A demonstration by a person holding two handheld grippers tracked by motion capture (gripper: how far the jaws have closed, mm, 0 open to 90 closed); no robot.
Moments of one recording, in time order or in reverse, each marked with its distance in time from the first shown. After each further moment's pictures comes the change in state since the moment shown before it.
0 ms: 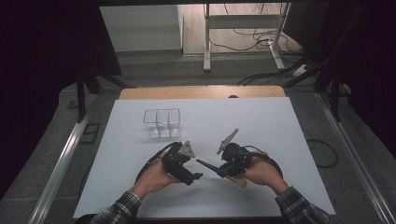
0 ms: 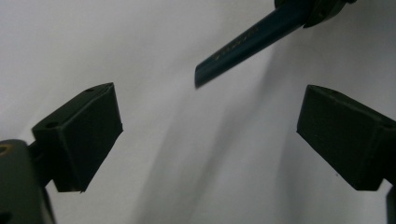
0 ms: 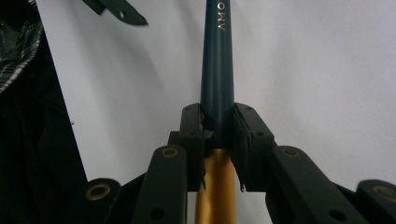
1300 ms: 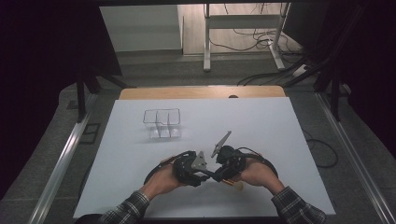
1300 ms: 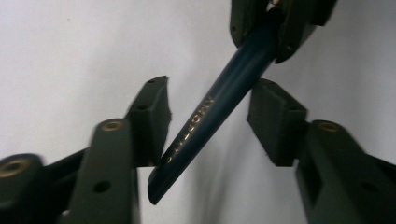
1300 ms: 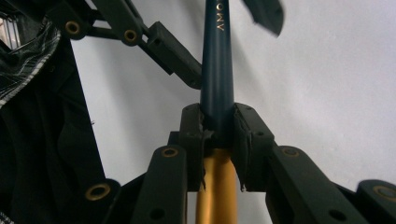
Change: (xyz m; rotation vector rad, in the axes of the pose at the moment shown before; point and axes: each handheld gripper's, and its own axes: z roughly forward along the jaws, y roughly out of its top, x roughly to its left) left arm -0.026 0.011 0.019 0.055 -0.003 0.233; right arm 0.008 0.009 0.010 0.038 0.063 -0.034
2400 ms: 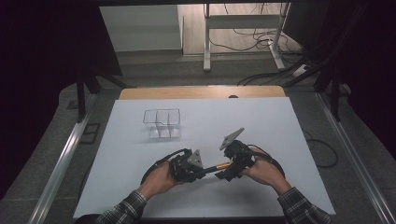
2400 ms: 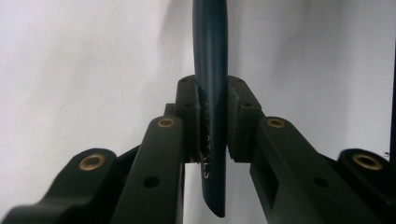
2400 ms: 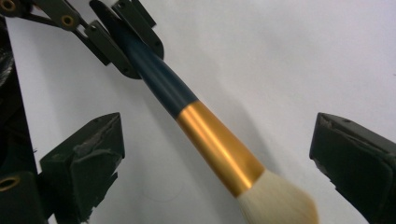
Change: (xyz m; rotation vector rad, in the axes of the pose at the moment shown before) left arm 0.009 -0.008 -0.007 0.022 -0.078 -0.101; right arm -0.020 -0.017 -0.009 -0.165 -0.137 0.033
